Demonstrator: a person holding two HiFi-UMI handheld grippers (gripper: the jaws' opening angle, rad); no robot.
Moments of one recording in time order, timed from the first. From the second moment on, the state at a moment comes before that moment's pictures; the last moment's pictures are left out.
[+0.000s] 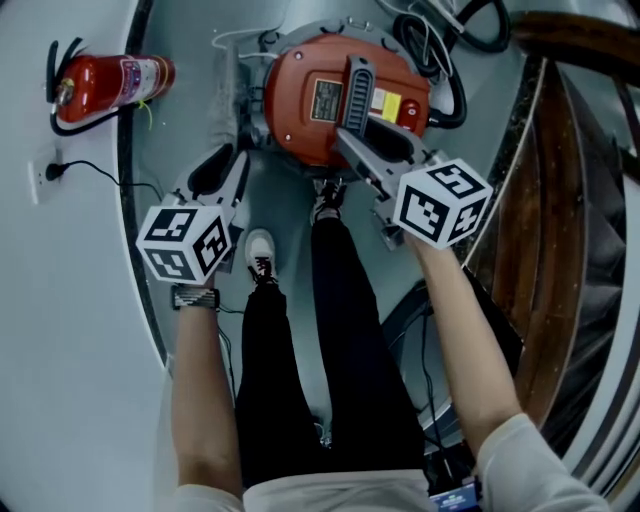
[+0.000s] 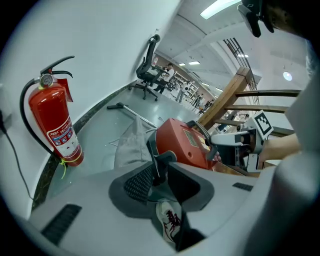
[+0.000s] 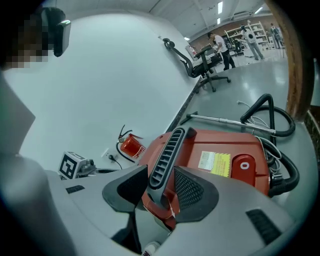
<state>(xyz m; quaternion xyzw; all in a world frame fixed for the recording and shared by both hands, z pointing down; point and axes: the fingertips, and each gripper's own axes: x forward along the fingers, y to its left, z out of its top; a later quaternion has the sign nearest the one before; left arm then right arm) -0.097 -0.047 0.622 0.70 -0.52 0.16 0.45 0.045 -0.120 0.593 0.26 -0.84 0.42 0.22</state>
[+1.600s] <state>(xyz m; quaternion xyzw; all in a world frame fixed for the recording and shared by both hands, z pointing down) -0.138 -0.023 0.306 0.76 -0.56 0.14 0.29 0.063 -0.079 0.266 0.32 -0.90 0.22 0.21</state>
